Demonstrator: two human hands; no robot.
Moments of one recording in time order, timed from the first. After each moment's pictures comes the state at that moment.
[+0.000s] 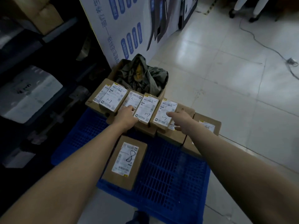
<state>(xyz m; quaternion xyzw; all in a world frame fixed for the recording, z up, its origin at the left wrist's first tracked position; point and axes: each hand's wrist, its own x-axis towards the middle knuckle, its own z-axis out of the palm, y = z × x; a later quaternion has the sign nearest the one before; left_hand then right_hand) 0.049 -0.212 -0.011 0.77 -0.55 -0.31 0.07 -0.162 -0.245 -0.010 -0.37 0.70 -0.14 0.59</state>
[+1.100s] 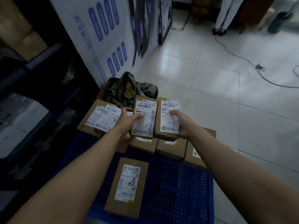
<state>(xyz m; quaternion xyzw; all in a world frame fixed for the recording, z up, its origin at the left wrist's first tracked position) 0.062 -0.267 -0.003 0.64 -0.33 -0.60 0.35 -0.159 -0.277 0.002 -0.18 0.58 -0.33 0.73</state>
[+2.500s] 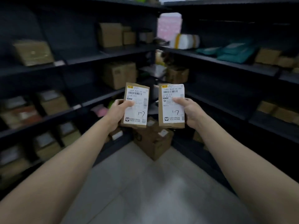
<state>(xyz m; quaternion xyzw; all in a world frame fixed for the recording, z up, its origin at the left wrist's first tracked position) 0.164 0.850 0.254 0.63 0.22 0.15 0.73 0.276 0.618 0.273 -0.64 -0.05 0.22 0.73</state>
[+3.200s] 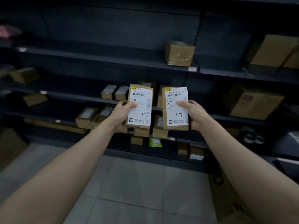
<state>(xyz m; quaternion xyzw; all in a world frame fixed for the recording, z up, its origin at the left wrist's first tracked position) -0.012 1.082 0.238 0.45 0.48 0.43 0.62 0.243 1.028 0.261 -0.59 -0.31 0.50 0.54</state>
